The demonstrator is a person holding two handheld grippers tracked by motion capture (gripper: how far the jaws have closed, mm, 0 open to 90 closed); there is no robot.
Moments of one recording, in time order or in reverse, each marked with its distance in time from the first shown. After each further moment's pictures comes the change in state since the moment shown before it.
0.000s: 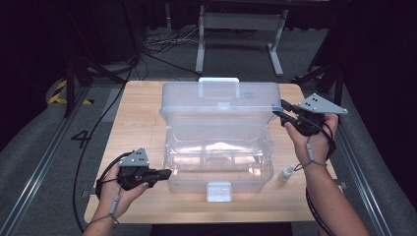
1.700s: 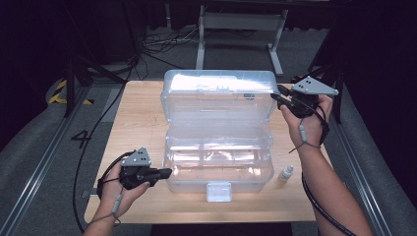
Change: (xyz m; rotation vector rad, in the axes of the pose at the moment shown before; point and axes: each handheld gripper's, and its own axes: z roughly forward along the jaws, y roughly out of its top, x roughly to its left) left arm 0.000 0.001 0.004 0.009 0.026 0.014; right arm -0.015 0.025 0.031 0.017 -0.061 -0.034
